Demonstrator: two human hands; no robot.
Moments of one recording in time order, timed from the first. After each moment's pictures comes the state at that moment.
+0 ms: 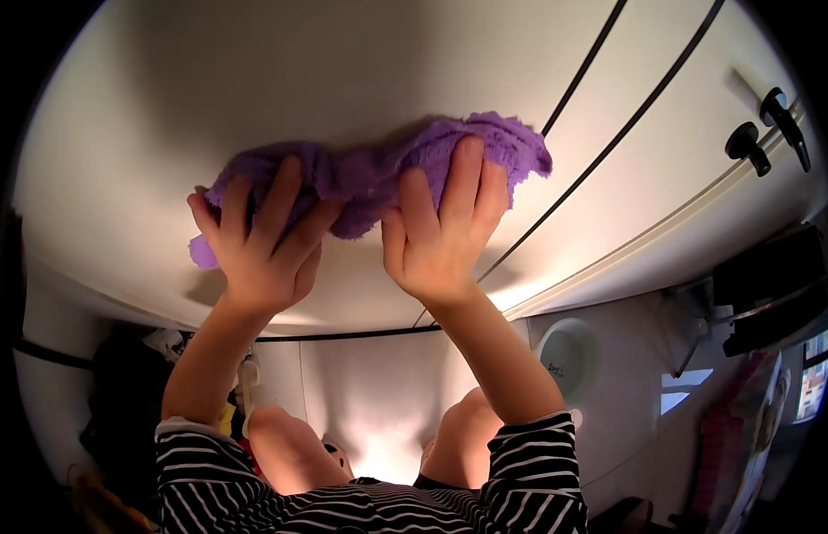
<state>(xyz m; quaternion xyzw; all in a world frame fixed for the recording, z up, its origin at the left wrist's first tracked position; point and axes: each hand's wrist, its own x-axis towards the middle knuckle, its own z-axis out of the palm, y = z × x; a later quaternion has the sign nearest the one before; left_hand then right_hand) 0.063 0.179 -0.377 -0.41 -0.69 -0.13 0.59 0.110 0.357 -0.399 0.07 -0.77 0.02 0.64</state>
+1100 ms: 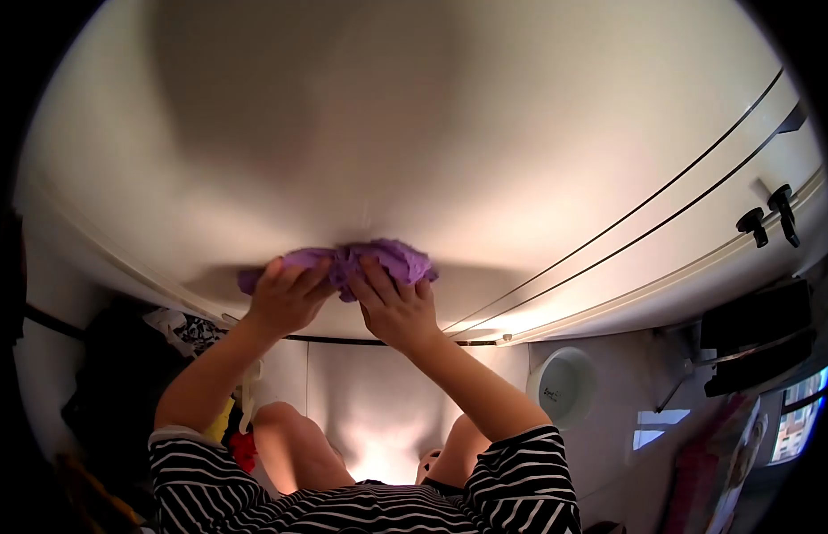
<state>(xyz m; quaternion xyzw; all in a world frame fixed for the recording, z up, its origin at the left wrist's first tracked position) 0.033 0.065 -0.507 -0.45 -0.75 -0.04 0.48 0.106 0.253 -0.489 0.15 -0.87 -0.03 0.48</state>
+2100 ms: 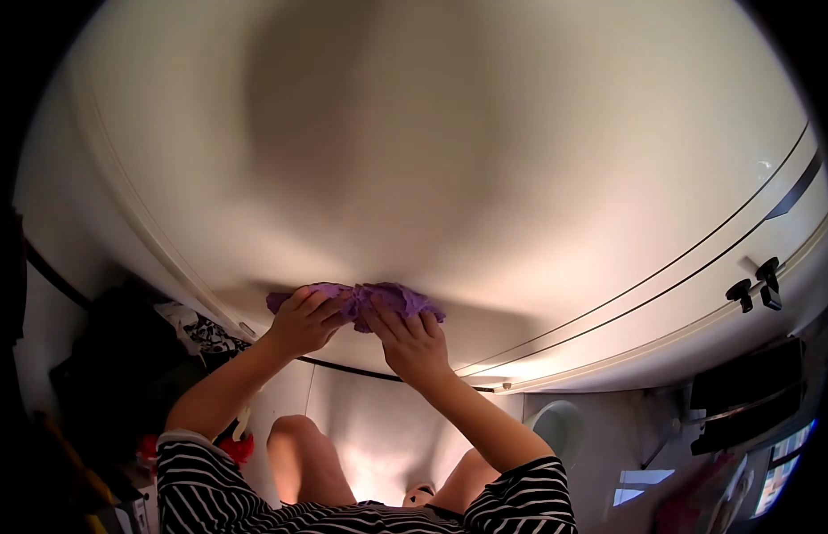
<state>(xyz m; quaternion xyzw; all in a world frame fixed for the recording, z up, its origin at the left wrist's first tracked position) 0.030 0.029 -0.514 -0.46 -0.75 -0.09 0.47 0.102 0.233 -0.478 0.23 -0.89 -0.06 0.40</state>
